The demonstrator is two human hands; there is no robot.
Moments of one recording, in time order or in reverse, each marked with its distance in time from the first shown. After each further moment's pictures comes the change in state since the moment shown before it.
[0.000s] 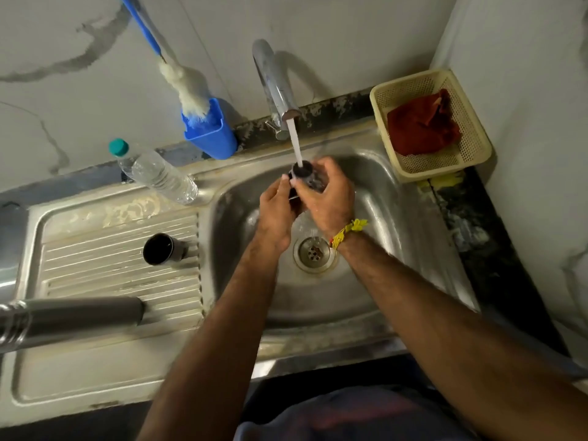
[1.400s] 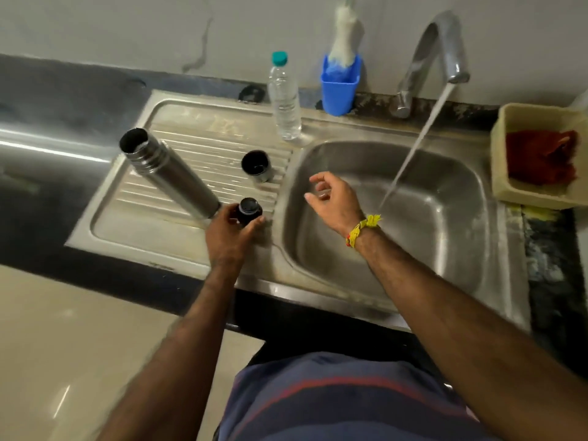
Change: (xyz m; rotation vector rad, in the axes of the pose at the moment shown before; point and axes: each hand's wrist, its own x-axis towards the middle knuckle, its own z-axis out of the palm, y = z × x) left_hand -0.138 -0.061 -0.246 0.622 0.708 0.294; right_hand -0.103 -0.012 0.101 -0.274 -0.573 -0.113
